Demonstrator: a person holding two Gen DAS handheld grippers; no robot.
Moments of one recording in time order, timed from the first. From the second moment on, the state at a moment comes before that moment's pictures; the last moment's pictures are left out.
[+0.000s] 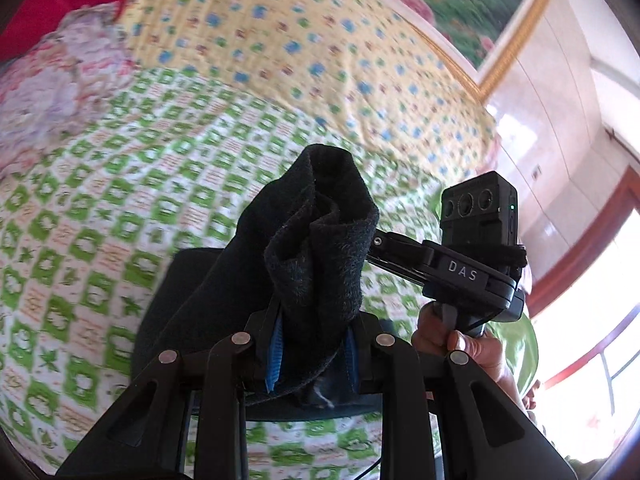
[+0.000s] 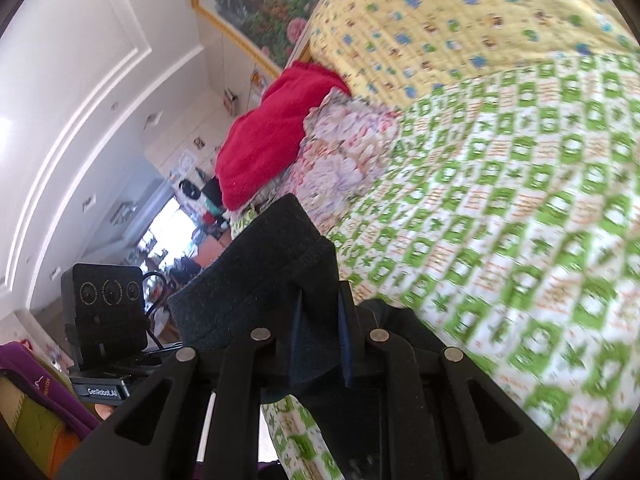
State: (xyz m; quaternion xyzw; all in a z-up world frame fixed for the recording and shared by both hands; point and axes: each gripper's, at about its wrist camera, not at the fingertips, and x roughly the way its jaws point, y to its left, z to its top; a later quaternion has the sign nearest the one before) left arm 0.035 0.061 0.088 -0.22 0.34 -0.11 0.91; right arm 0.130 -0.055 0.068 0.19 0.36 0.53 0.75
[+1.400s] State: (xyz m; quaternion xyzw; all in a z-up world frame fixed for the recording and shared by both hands) left arm 0.051 -0.079 0.026 -0.10 0.42 -0.24 0.87; right arm 0.058 -0.221 0.002 0.31 0.34 0.33 0.83
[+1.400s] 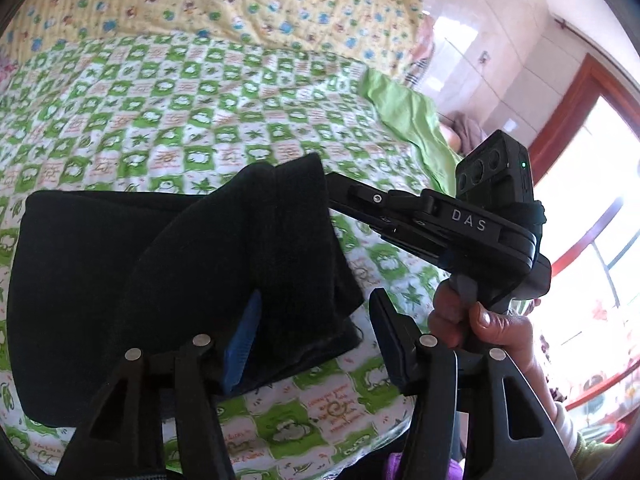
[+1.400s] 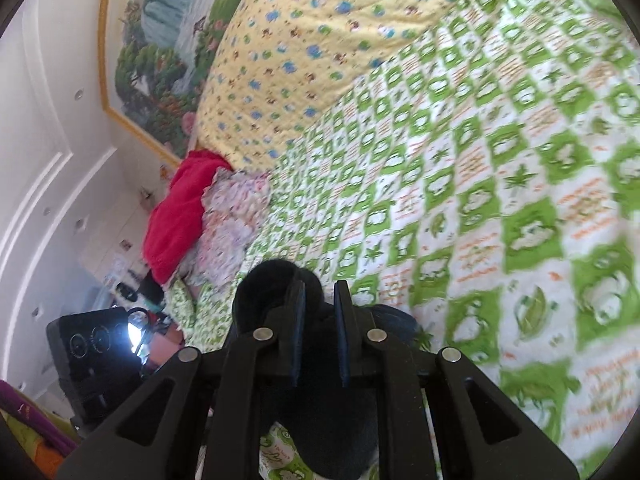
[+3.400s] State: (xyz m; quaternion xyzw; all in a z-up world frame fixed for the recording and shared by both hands) left arm 0.054 0.084 -0.008 -0.23 0.43 -0.07 0.87; right arm 0.002 -0.171 -0.008 0.21 0.41 0.14 0.88
